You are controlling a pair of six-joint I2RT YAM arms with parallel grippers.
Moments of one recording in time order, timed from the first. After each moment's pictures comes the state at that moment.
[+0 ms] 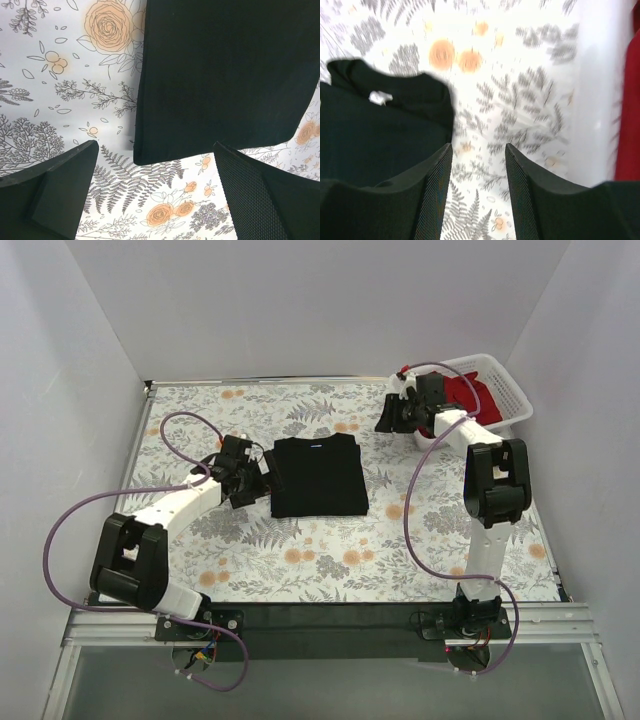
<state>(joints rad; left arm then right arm) -0.34 1.45 0.89 -0.38 0.07 -0.65 0.20 2.03 1.50 -0.24 -0.41 0.18</state>
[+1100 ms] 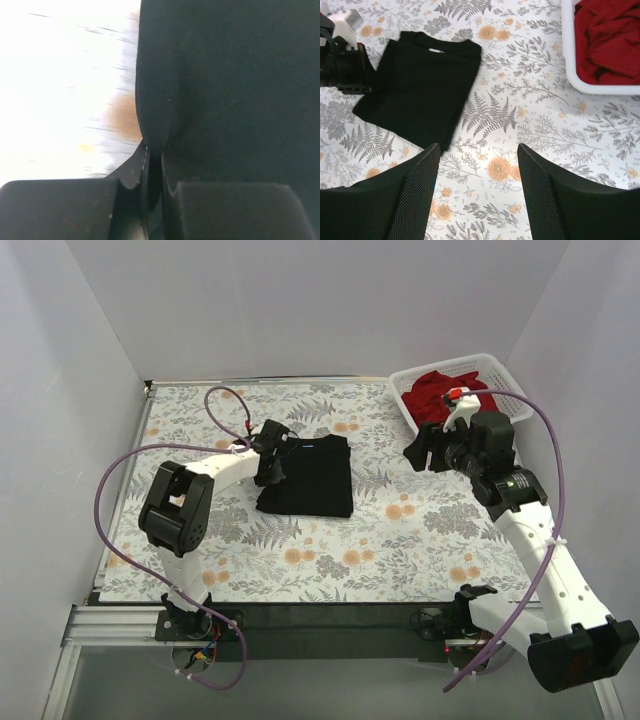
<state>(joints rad) -0.45 1.88 1.21 -0.46 -0.27 -0.62 0.28 1.03 1.08 -0.49 -0.23 0.16</state>
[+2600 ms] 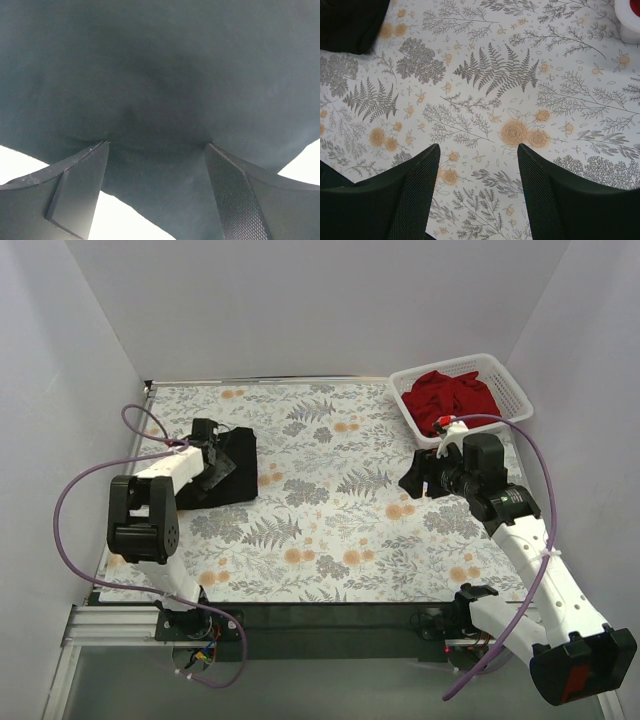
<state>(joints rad) -0.08 1.73 1.08 -0.53 -0.28 -0.85 0.28 0.94 0.91 -0.54 -0.31 0.15</state>
